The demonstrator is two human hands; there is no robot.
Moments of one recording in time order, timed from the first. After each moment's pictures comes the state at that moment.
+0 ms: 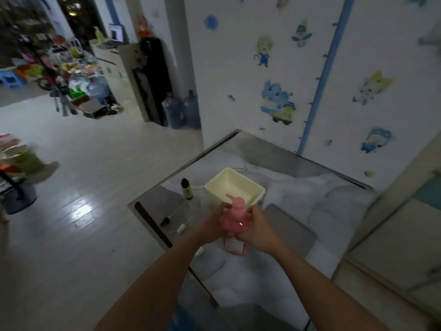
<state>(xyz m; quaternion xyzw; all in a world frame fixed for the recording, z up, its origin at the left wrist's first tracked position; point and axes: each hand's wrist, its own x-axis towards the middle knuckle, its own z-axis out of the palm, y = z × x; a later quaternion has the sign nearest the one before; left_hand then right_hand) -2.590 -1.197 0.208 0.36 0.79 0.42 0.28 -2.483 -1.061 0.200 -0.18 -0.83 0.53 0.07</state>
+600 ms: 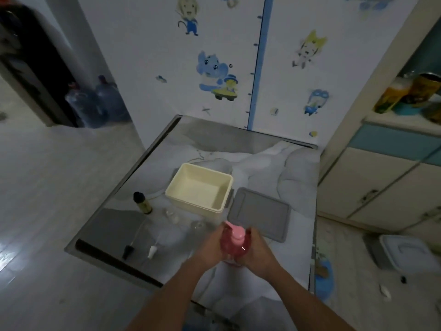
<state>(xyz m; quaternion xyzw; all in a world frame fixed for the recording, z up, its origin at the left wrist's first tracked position) -2.610 -1.166 0.098 0.43 0.73 0.38 0.38 -2.470 -1.088 0.117 -0.41 -0.78 0.47 0.07</state>
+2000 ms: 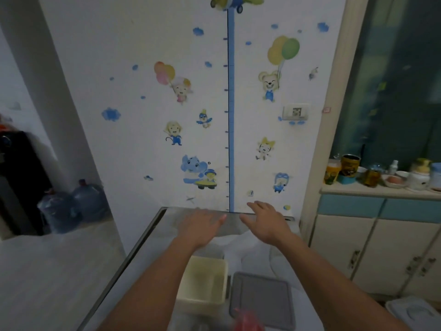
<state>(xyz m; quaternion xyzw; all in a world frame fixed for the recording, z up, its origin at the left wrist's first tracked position) -2.743 -1.047 0.305 0.59 0.80 0.07 0.05 -2.538 -0.982 0.338 -0.47 -0.86 0.13 0.12</state>
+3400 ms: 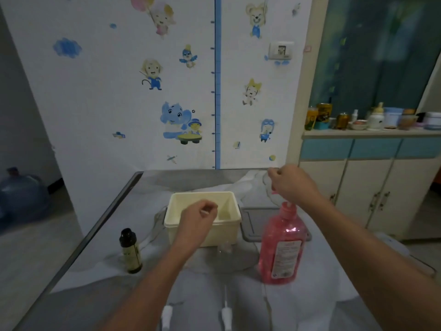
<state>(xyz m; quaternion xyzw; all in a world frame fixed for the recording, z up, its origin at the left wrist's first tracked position) -2.779 -1.166 0.050 0.56 0.61 0.52 0.20 -2.559 -1.092 0.151 -0.62 -0.73 0.07 0.29</state>
